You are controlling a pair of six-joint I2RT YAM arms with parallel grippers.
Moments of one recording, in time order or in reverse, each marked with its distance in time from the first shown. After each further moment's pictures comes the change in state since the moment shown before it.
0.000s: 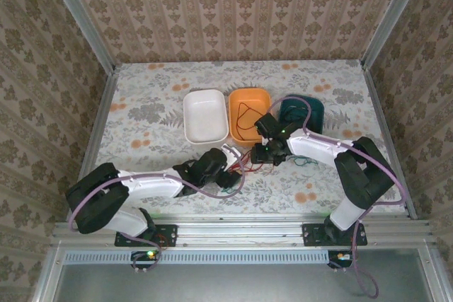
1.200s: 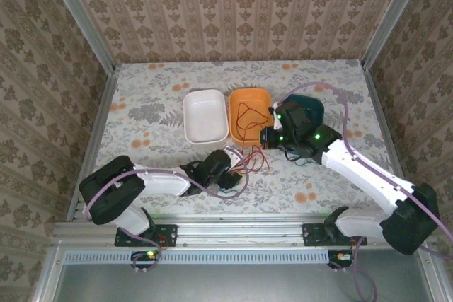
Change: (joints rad) left arm -0.001 0.113 0.001 0.063 -0.041 0.007; right arm -0.005 -0.429 0.060 -0.013 0.034 -0.003
